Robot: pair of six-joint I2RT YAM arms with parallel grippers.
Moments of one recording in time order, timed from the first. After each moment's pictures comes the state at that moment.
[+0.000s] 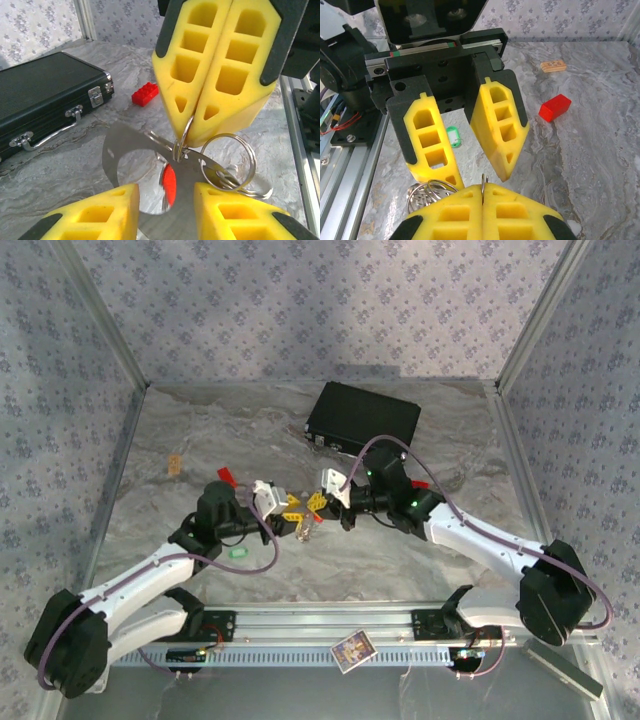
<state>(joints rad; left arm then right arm) -0.61 0.97 0.42 0.26 0.62 0.17 0.75 1.26 0.83 -0.05 -0.65 -0.40</state>
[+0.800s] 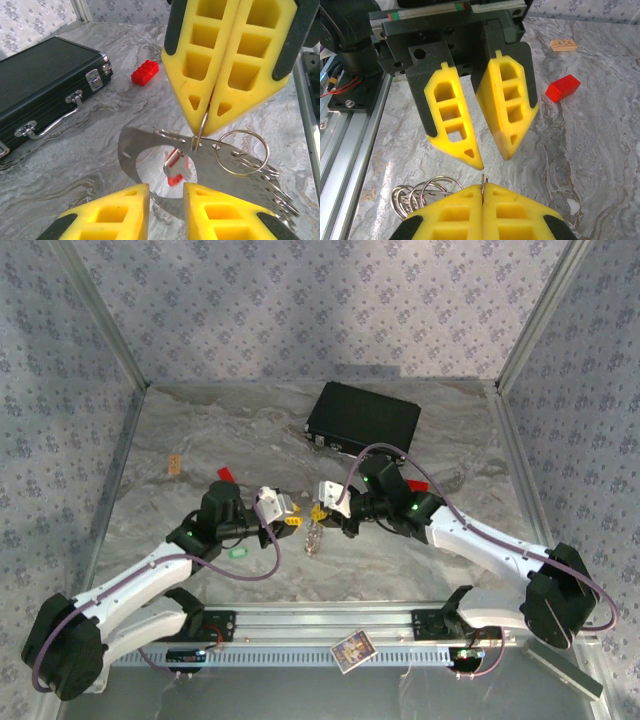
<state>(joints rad) -0.64 0.95 0.47 0.07 0.57 0.31 0.79 1.24 0.84 -0.18 -0.57 -0.52</state>
